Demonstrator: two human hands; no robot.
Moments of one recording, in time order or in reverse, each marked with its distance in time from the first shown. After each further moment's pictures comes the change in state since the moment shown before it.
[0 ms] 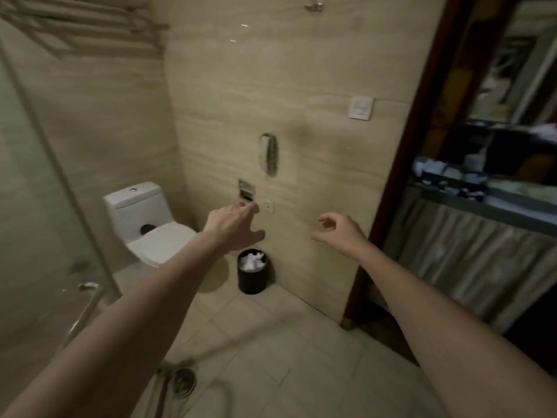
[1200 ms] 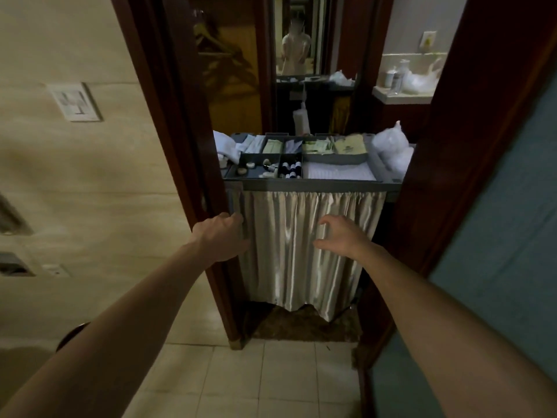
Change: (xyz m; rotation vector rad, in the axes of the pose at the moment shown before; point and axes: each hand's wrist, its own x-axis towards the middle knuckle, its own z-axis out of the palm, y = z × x) left_hand 0.335 0.493 0.117 -0.076 -0.185 0.584; right_hand 0.082 0.409 -0.353 -0.296 0.209 0.509
